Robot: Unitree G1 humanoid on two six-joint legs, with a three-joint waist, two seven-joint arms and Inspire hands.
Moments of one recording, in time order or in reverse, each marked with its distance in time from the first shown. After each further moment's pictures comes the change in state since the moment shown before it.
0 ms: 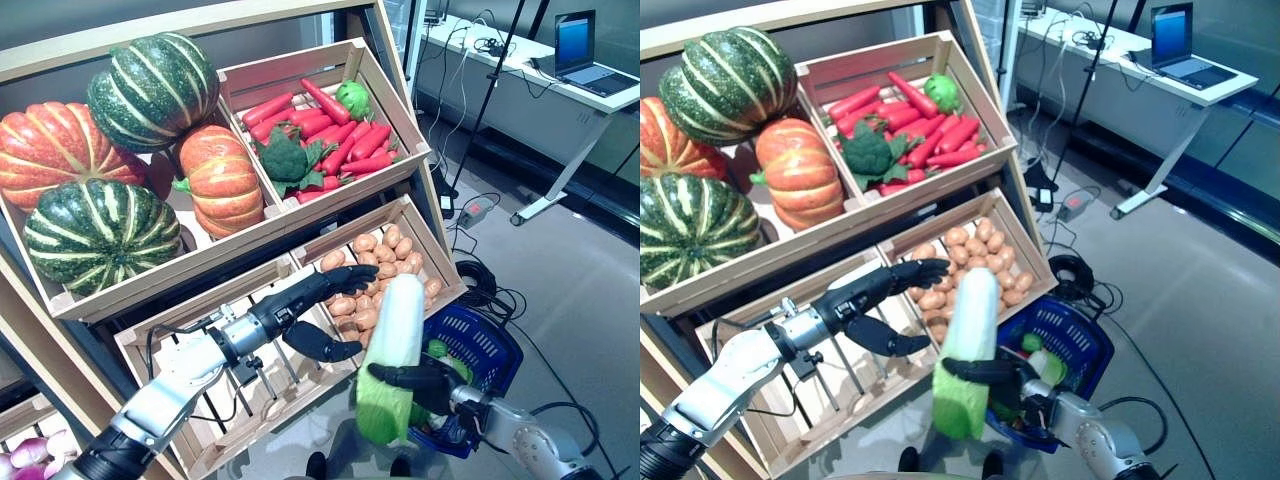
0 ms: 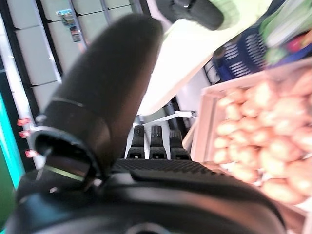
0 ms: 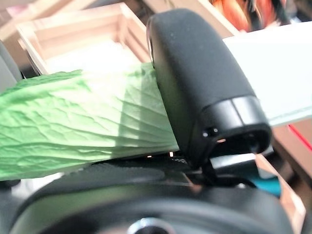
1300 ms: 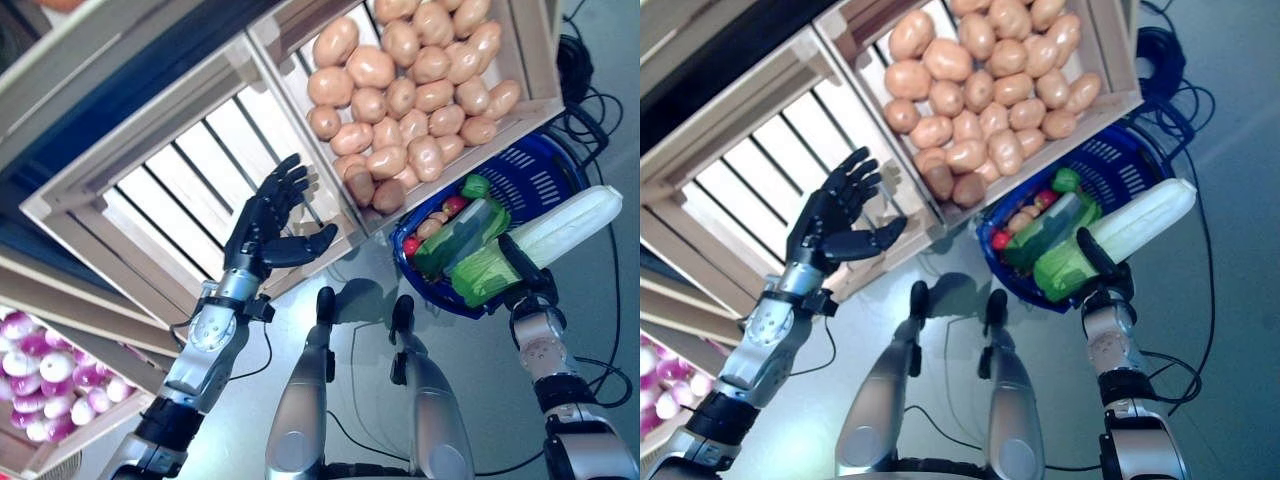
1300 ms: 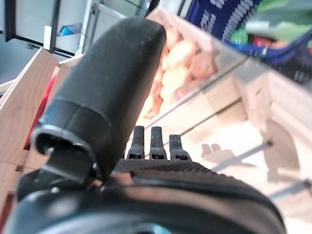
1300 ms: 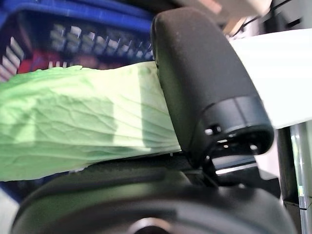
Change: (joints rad) left arm -0.197 -0.276 0.022 0.228 -0.227 -0.102 0.388; right arm -0.569 0.096 -0.308 0.640 0.283 -0.494 -0.510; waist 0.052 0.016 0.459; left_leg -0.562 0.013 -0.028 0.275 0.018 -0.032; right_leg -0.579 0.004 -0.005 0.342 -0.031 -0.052
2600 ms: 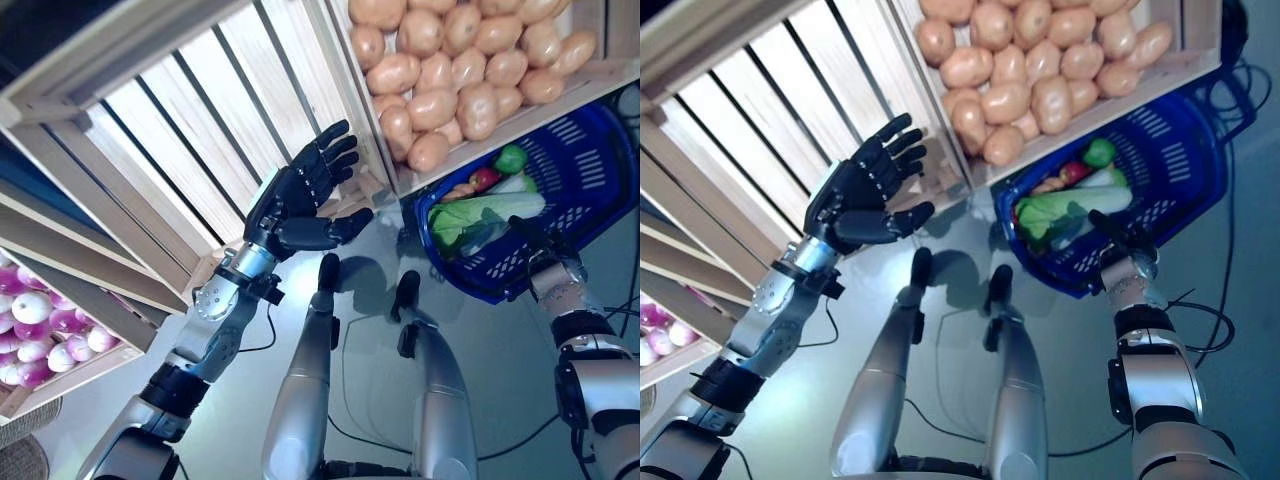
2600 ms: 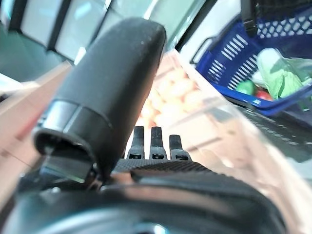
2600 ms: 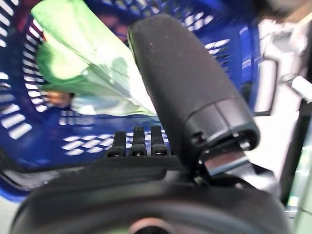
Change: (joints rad) left arm -0.139 0.084 -0.054 0.048 -0.199 -0.020 -0.271; right arm -0.296 -0.093 0.056 0.302 -0.234 0.136 -0.113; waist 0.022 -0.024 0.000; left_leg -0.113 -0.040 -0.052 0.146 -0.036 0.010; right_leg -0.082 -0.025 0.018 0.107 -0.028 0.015
